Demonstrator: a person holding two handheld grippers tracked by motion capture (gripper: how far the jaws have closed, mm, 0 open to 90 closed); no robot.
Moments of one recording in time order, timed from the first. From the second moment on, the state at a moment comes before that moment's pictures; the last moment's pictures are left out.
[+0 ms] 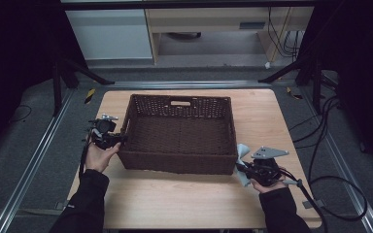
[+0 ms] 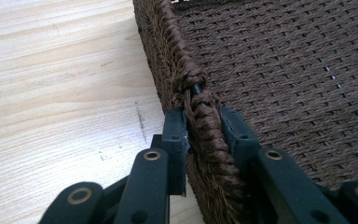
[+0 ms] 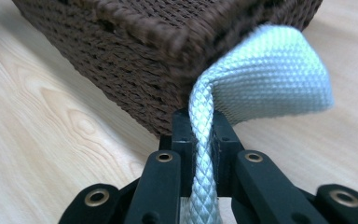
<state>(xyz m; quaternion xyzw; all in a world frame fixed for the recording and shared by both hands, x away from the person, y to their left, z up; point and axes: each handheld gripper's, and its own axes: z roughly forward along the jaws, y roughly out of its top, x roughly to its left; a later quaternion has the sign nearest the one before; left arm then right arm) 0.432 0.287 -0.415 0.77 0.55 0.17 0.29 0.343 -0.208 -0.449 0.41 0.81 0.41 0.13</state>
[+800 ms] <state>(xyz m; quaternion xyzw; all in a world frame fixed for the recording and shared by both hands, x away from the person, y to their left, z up) 0.432 0.286 -0.415 0.77 0.55 0.17 0.29 0.334 -0.205 -0.452 0.41 0.82 0.38 0.13</state>
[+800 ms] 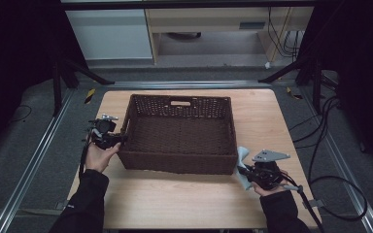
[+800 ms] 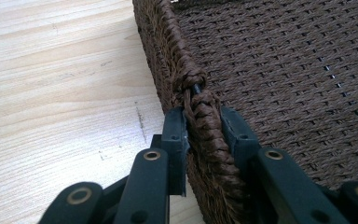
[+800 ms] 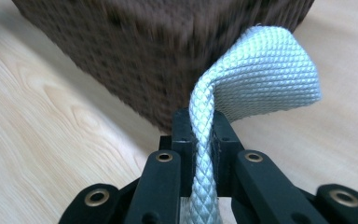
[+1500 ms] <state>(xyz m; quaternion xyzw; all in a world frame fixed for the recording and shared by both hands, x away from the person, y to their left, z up) 0.432 0.286 -0.415 0.77 0.54 0.17 0.28 0.345 -0.238 -0.449 0.47 0.77 0.39 0.19</state>
